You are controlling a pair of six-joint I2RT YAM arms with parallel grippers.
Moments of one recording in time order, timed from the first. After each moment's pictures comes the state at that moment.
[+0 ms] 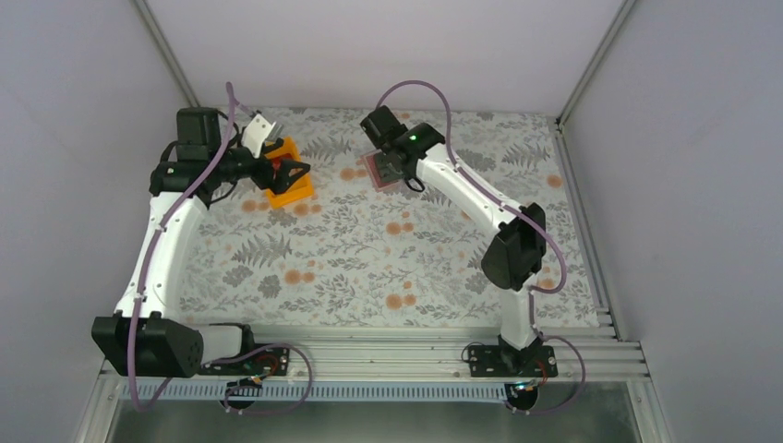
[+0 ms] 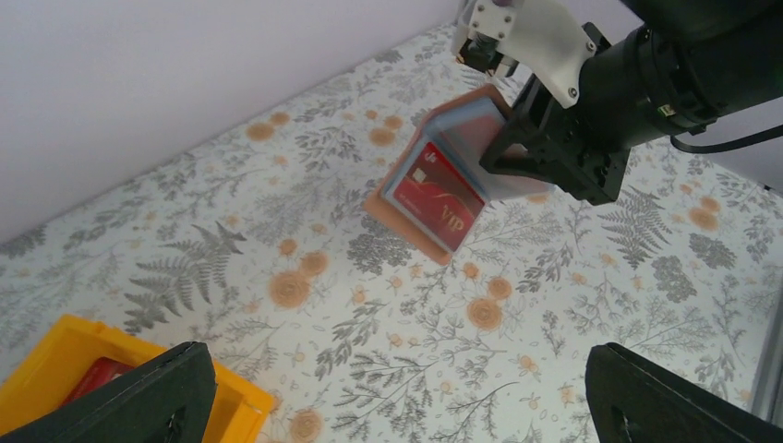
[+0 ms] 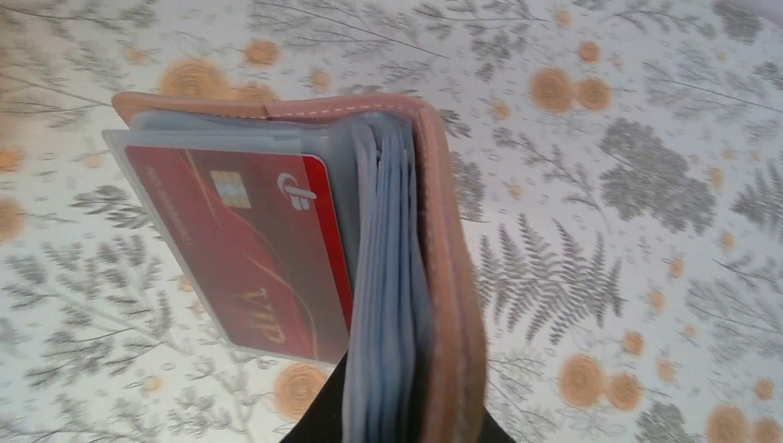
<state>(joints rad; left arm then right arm) -0.01 1.26 1.35 -0.75 0.76 0.36 0.72 2.01 2.02 -1.12 0.42 0.30</state>
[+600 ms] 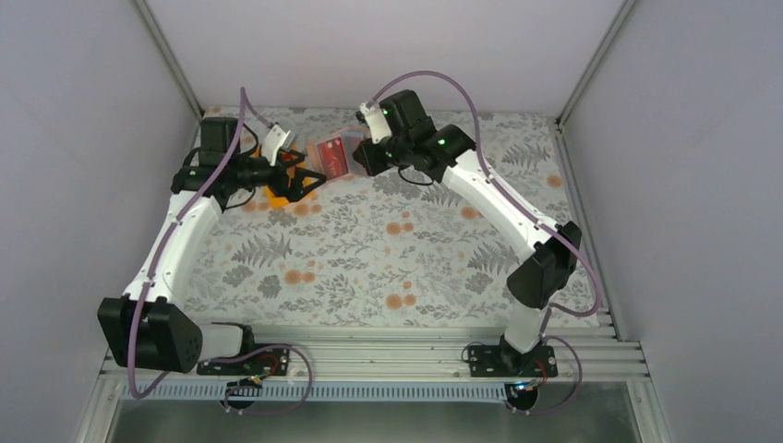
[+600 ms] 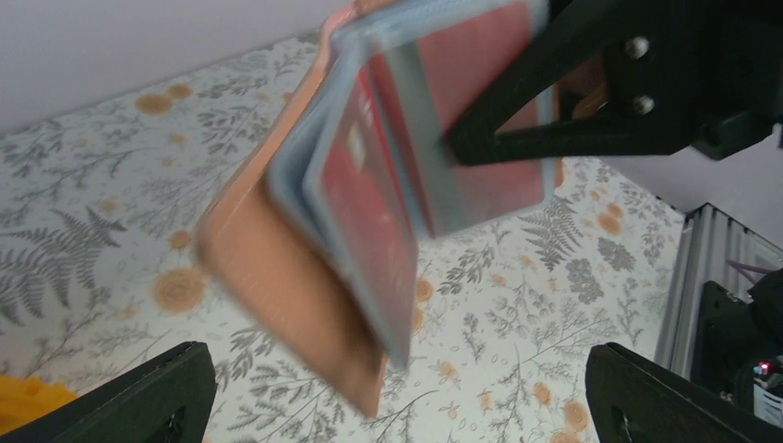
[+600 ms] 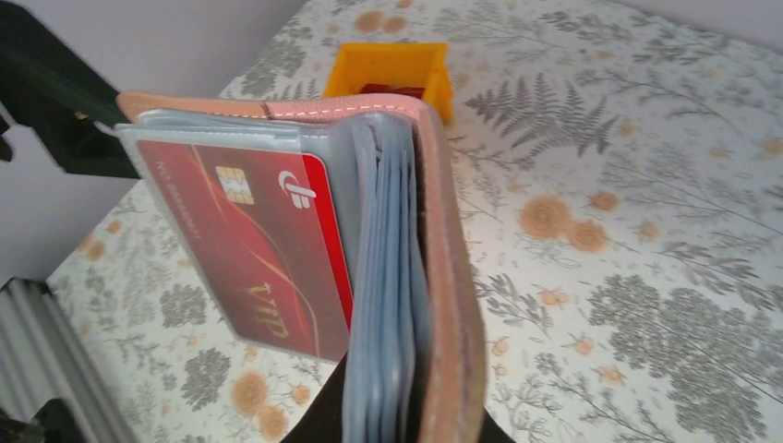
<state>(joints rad) -0.07 1.29 1.23 -0.64 0.86 0.25 0.71 1.81 1.91 -0.81 -0.17 0.20</state>
